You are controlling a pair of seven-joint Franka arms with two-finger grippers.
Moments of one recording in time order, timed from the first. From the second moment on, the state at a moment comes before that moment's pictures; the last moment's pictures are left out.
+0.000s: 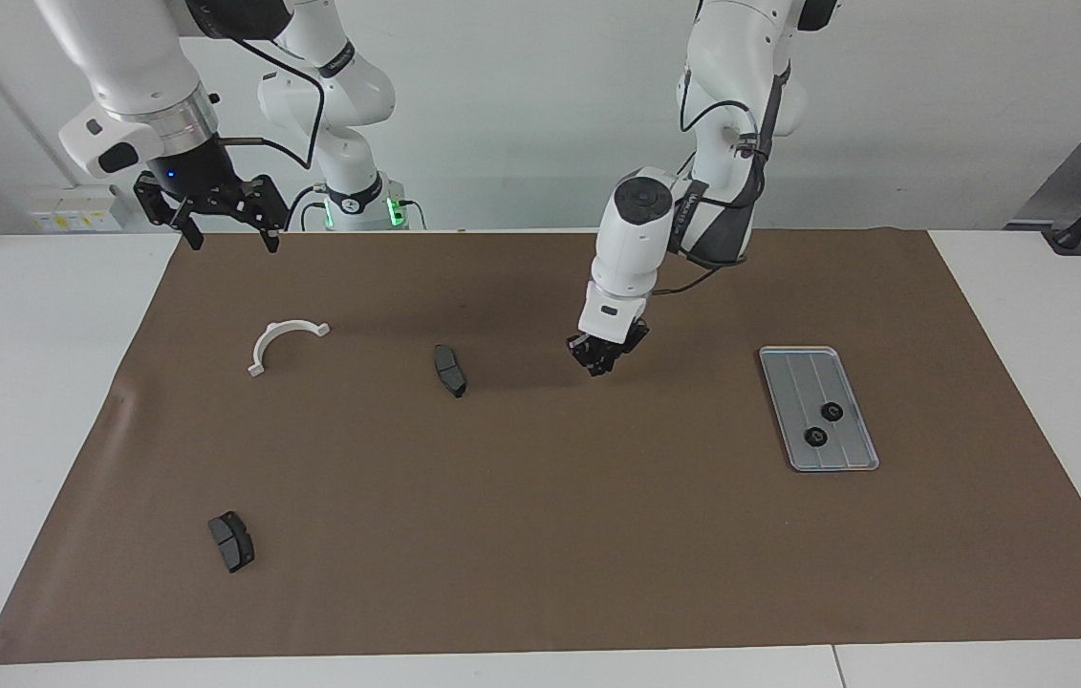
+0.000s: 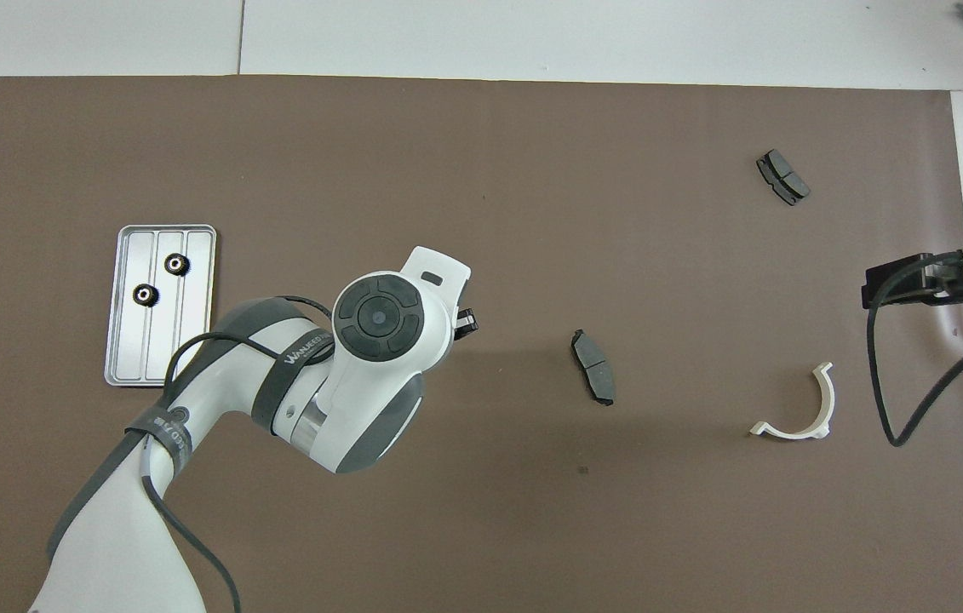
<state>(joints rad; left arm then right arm) -0.55 0.26 -0.12 -1.94 0.01 2.28 -0.96 0.06 -0.06 -0.03 -1.61 -0.03 1.53 0.09</state>
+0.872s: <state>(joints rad) -0.49 0.32 -0.10 -1.83 0.05 2.19 -0.88 0.06 -0.06 -0.03 -1.61 -0.03 1.53 0.09</state>
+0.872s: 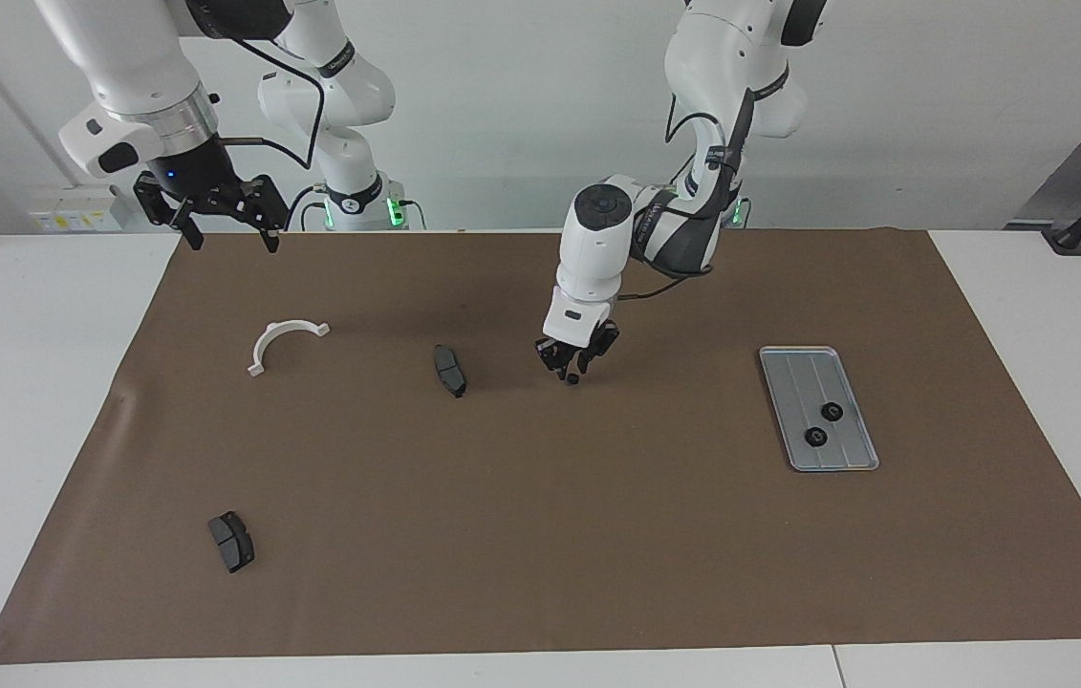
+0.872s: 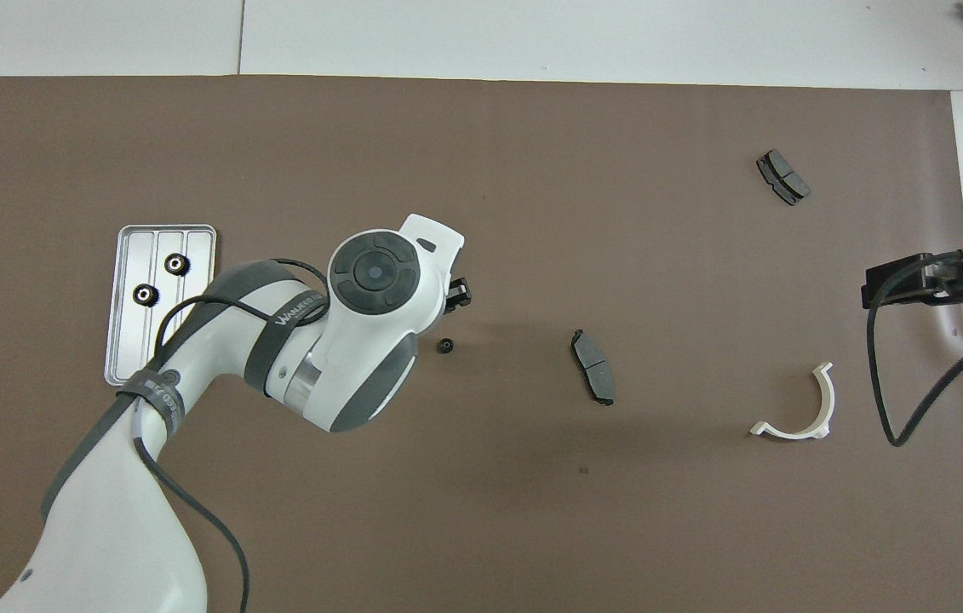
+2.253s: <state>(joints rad) 0.07 0.32 -0.10 -1.95 0.05 2.34 -0.12 0.32 0.06 -0.03 -1.68 -0.02 1.82 0.25</state>
